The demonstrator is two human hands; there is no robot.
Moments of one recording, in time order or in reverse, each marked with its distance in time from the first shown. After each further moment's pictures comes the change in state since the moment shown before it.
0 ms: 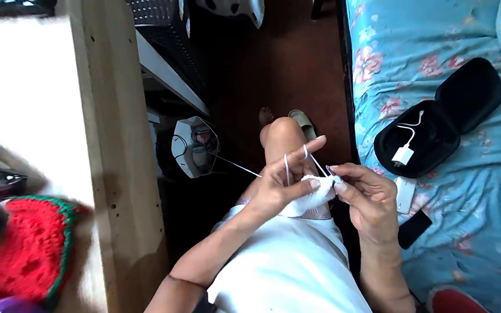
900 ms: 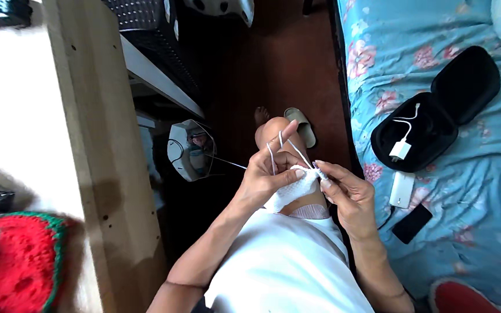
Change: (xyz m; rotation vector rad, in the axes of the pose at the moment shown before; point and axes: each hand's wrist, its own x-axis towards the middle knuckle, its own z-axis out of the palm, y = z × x) left_hand 0.017 0.005 -0.015 0.103 0.033 -0.078; right_hand -0.008 0.026 0.003 -0.077 0.078 0.014
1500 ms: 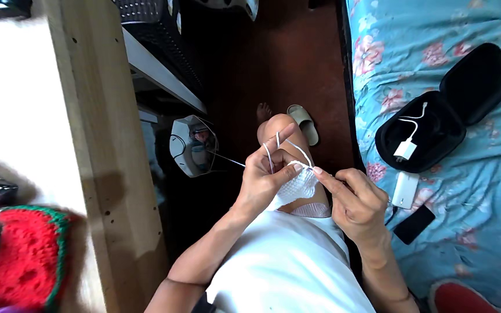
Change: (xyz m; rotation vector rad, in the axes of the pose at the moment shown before) left_hand -0.006 0.003 0.007 0.093 0.191 -0.007; right_hand 0.003 -0.010 -0.007 -1.005 -0.020 -0.507
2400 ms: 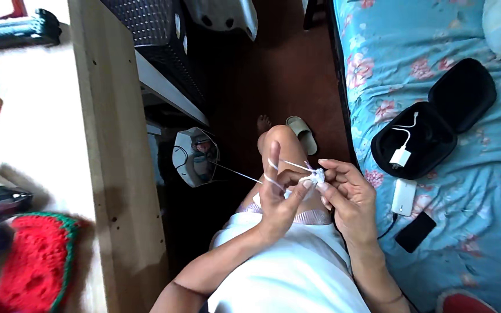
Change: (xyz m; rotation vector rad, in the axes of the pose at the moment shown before) left_hand -0.020 -0.044 0.035 -0.004 0.159 0.379; right_hand 0.013 -0.019 0.007 1.001 0.084 0.547
